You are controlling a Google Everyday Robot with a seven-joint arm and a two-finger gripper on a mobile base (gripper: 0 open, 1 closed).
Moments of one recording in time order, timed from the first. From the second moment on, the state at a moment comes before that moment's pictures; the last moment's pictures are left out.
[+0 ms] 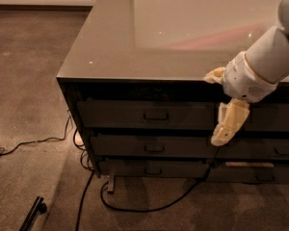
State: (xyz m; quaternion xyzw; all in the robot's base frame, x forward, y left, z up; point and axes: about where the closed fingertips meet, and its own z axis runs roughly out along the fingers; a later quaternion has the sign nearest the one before) arm 0.471 -0.166 0.863 -0.65 0.72 0.11 0.19
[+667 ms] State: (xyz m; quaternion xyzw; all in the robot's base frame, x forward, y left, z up) arm 0.493 -0.151 0.825 -0.65 0.71 0.13 0.23
